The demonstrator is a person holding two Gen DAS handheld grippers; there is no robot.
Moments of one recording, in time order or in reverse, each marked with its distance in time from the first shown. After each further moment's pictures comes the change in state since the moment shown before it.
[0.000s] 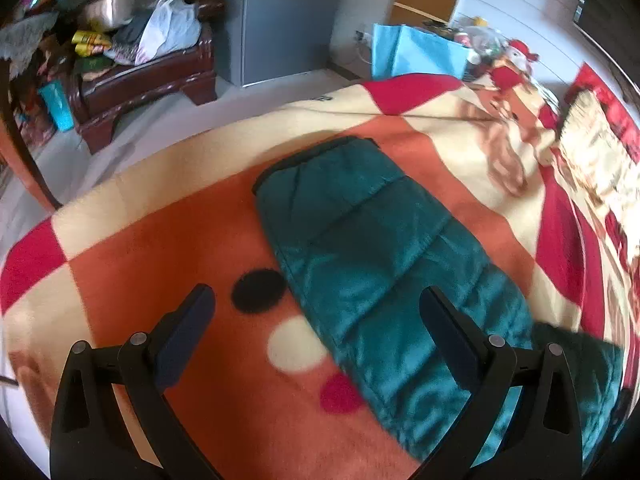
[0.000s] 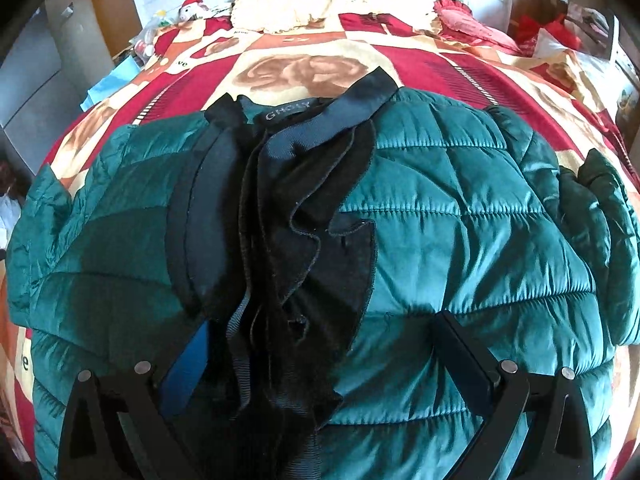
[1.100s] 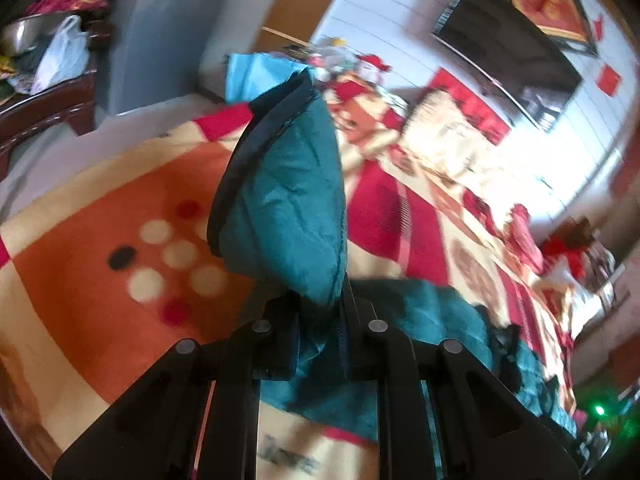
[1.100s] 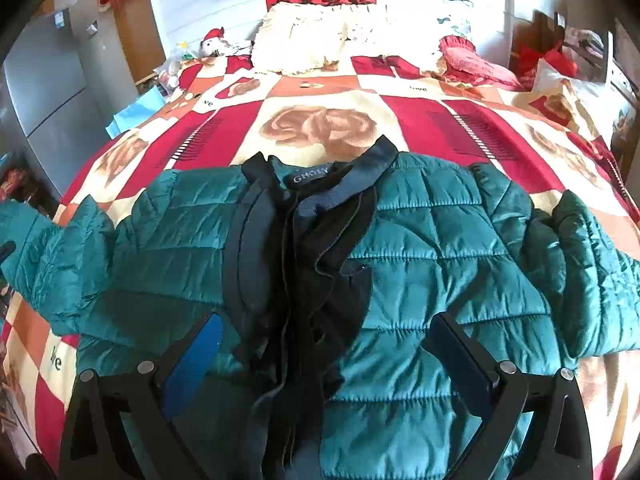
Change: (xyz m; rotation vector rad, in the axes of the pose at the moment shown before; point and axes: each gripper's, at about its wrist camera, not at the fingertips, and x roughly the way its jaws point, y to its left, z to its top) left arm -0.131 -0.060 -0.040 0.156 -0.056 -0.504; right arm -0.065 0.002 0.002 -0.020 -0.138 0.046
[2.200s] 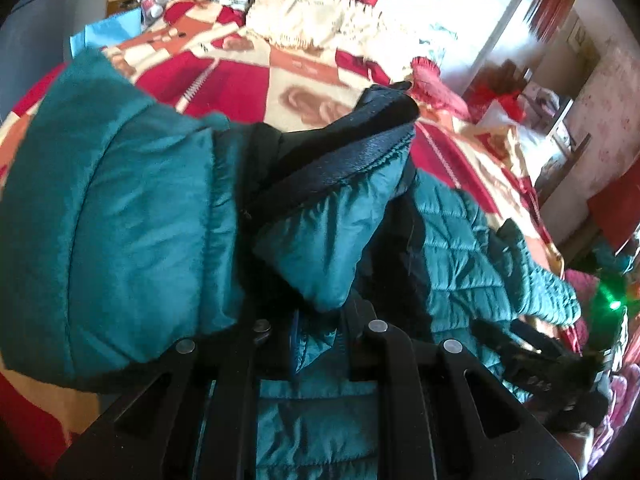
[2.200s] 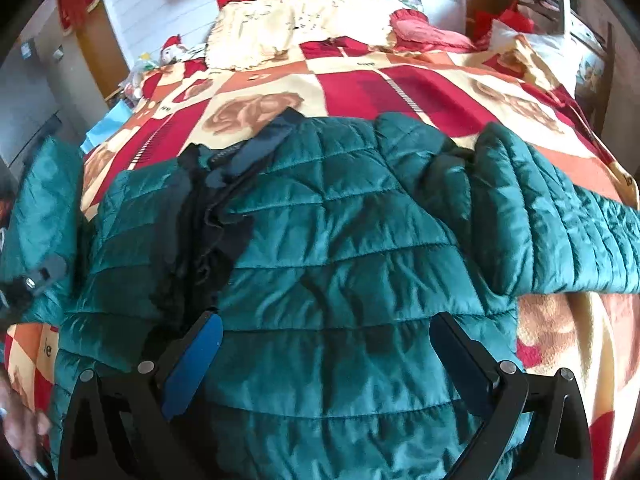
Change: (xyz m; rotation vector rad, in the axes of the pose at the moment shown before) left arm 0.058 -0.230 -0.159 0.349 0.302 -0.154; right arm -0.020 -0.084 -0.038 0.134 0.045 -0.038
